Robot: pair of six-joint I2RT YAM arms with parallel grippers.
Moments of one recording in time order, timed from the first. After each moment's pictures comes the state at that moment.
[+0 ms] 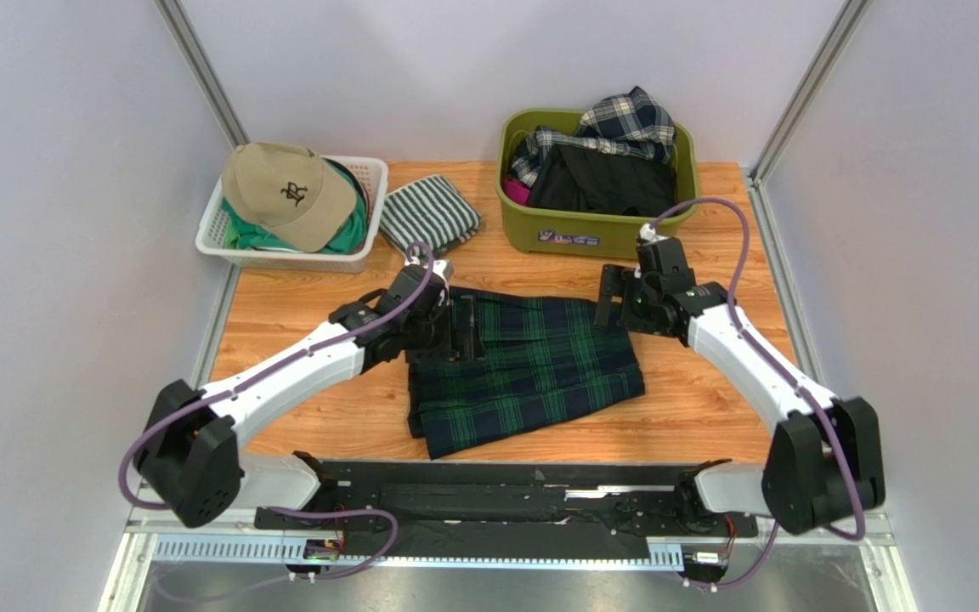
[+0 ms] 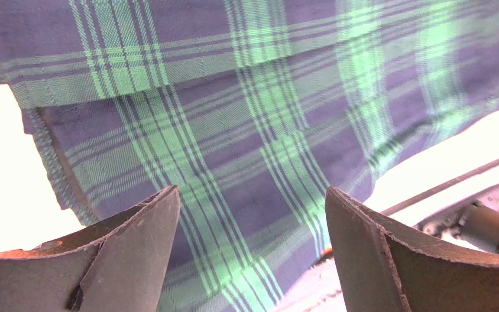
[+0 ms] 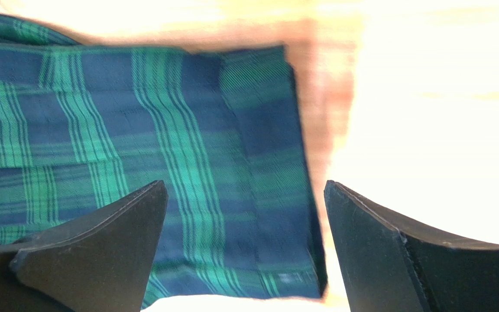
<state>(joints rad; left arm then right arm) -0.69 1.33 0.90 -0.47 0.07 -0.66 0.30 1.35 0.95 -0.53 0.02 0.41</state>
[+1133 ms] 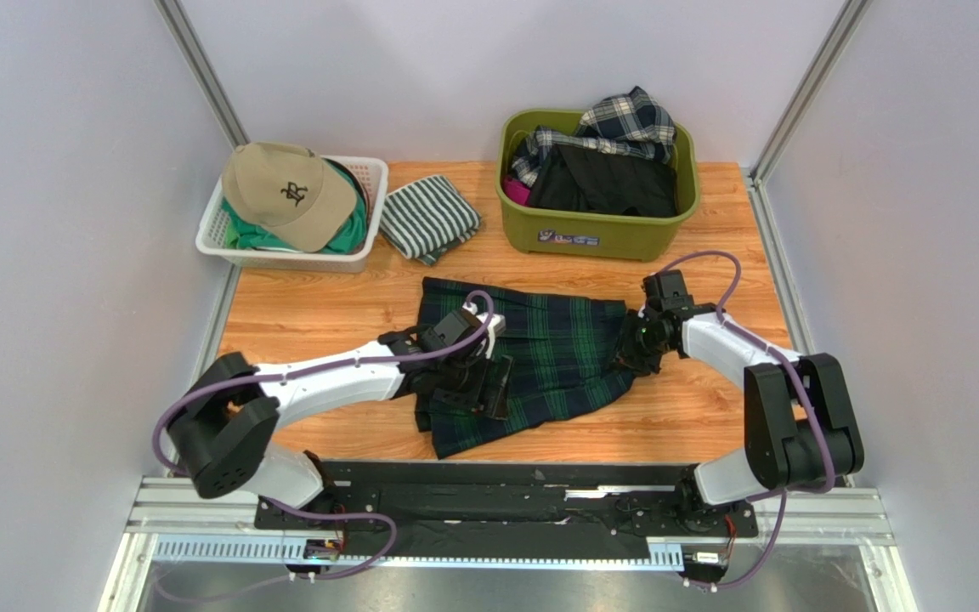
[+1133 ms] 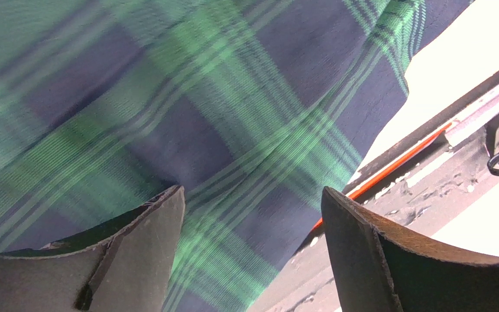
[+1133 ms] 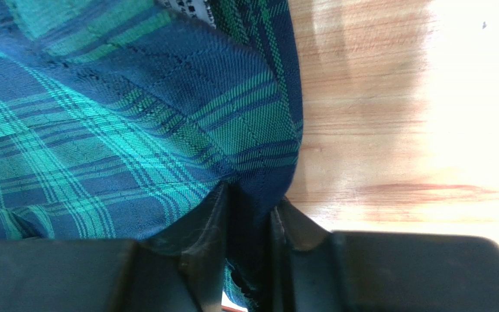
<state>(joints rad) -0.90 1.46 0.81 -0.35 0.17 -0.55 0.19 1.47 0.73 -0.45 -0.23 0.54</state>
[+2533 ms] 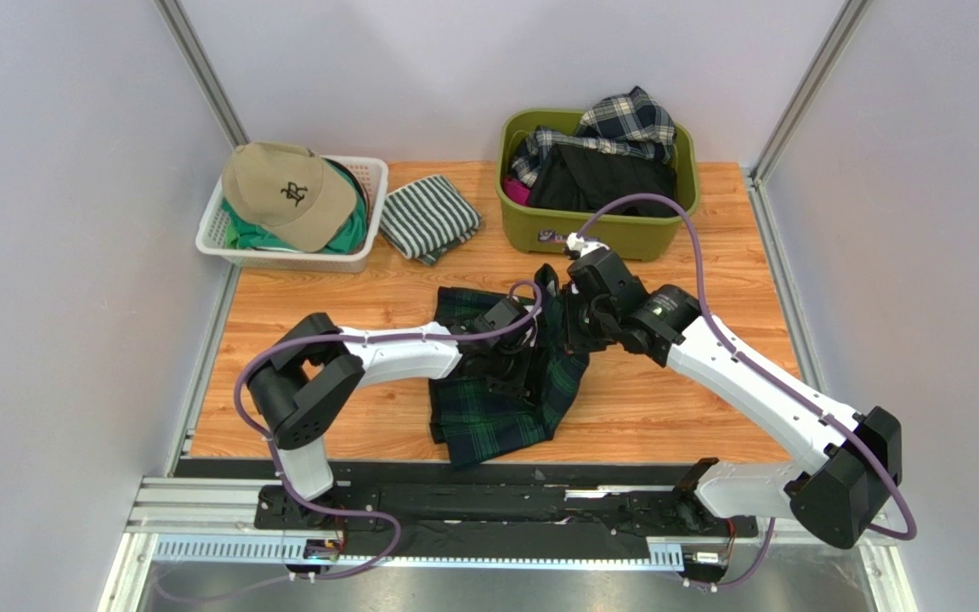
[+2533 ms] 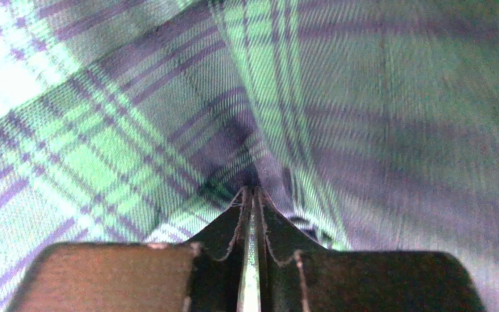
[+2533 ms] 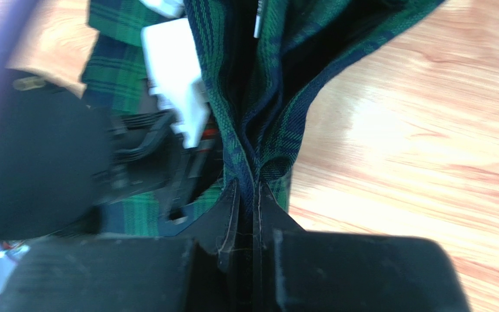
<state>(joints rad) -0.95 1.79 1.05 -0.24 0.23 -0.65 0.73 1.26 1.14 -0.78 0.07 0.53</state>
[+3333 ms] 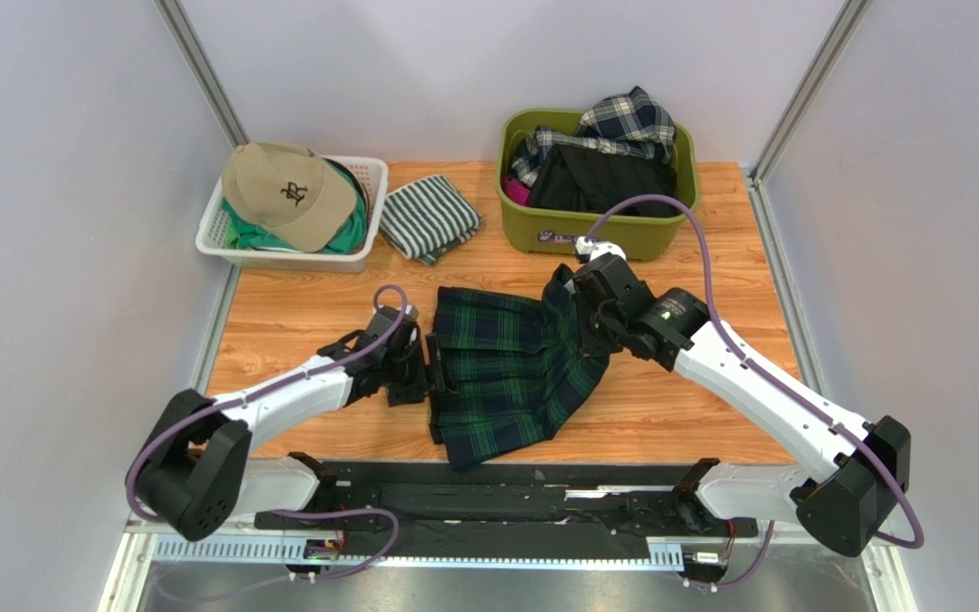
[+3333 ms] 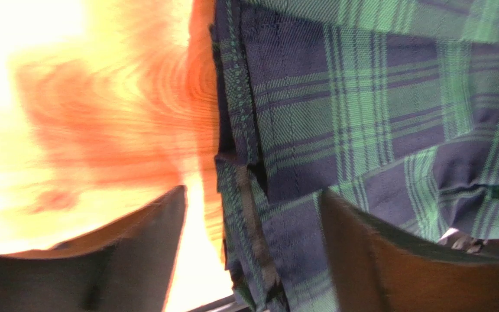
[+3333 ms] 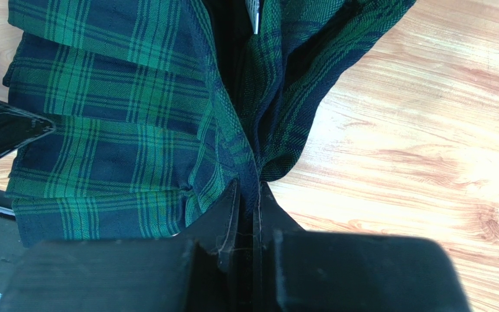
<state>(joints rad) -0.57 1.23 0.55 -0.31 0.13 -0.77 0.73 1.22 1.13 -0.86 0.23 0.47</state>
